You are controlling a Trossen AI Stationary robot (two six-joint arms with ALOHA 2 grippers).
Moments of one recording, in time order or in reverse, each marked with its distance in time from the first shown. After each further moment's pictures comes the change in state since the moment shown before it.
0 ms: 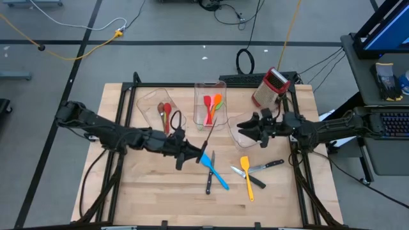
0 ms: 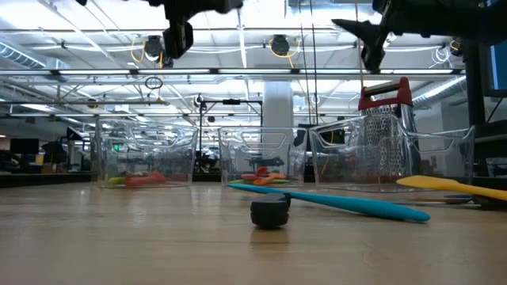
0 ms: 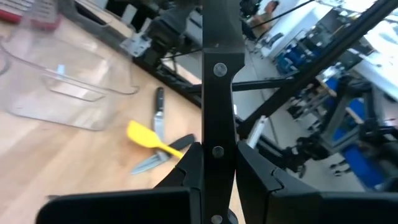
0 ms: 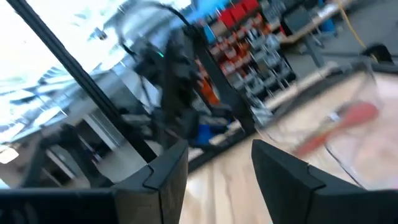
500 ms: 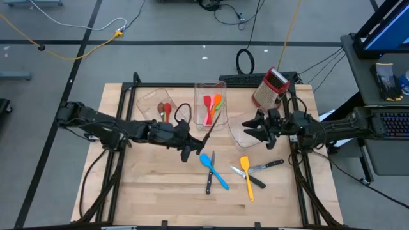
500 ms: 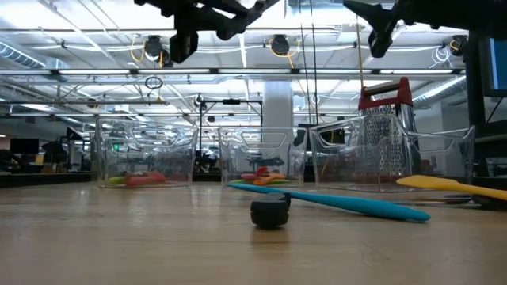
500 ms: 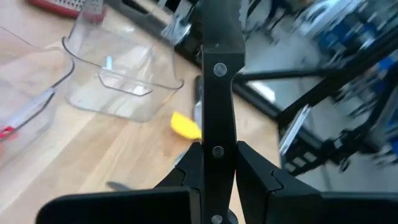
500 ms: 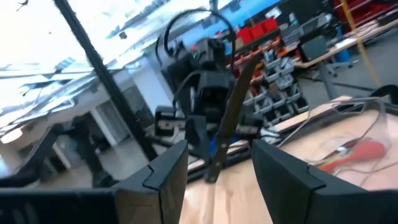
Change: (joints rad) left arm 0.096 0.015 0.122 -0.282 0.043 0.036; right arm -0.001 -0.114 0.000 -0.050 -0.048 -0.130
